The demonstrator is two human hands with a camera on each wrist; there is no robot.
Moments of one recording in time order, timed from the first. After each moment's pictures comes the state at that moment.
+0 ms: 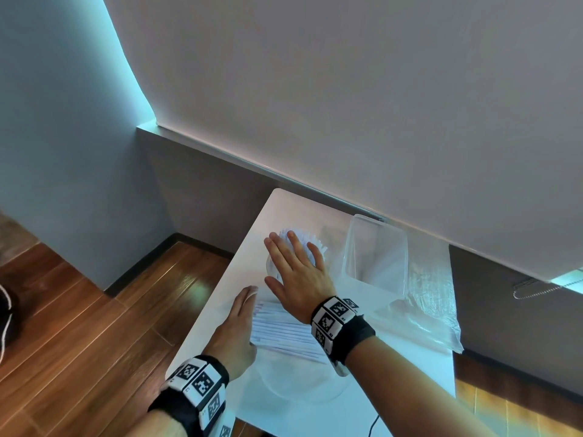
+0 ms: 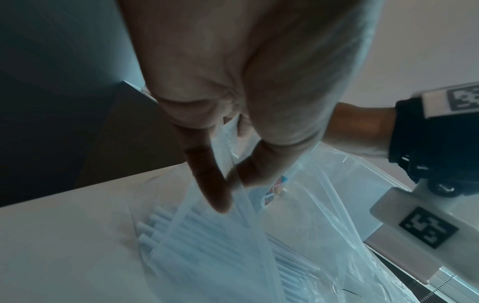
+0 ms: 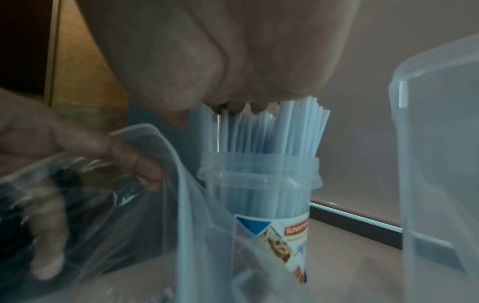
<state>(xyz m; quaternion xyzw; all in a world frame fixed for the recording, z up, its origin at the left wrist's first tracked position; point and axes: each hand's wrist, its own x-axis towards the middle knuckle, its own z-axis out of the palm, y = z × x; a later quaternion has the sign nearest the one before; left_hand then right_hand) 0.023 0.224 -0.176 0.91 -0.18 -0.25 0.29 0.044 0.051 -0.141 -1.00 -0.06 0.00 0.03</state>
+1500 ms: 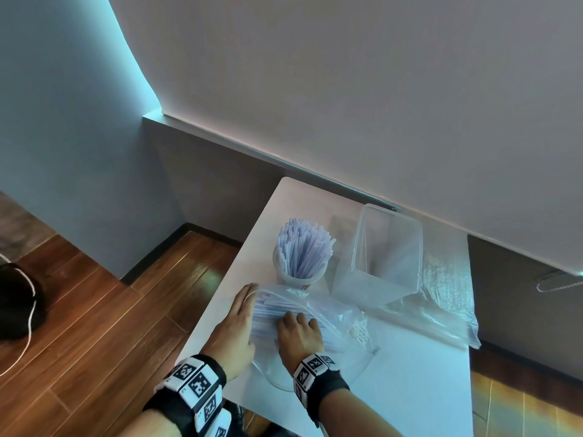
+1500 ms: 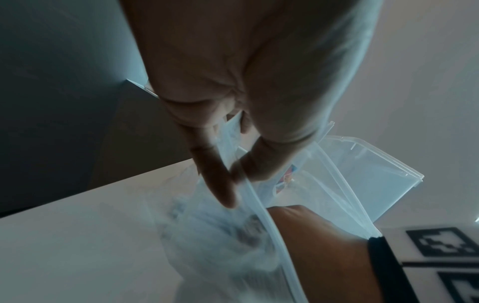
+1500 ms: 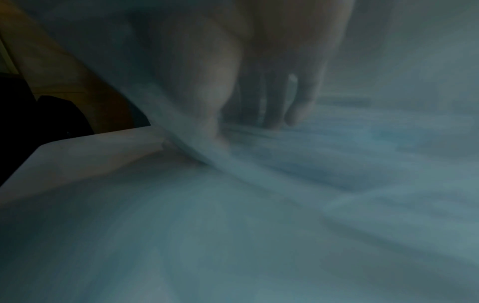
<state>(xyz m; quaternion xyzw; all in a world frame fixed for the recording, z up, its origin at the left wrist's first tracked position) 0.020 0.239 -0.186 0.90 -0.21 -0.22 0.30 -0.022 0.092 -0.271 -0.98 0.04 0.18 0.01</state>
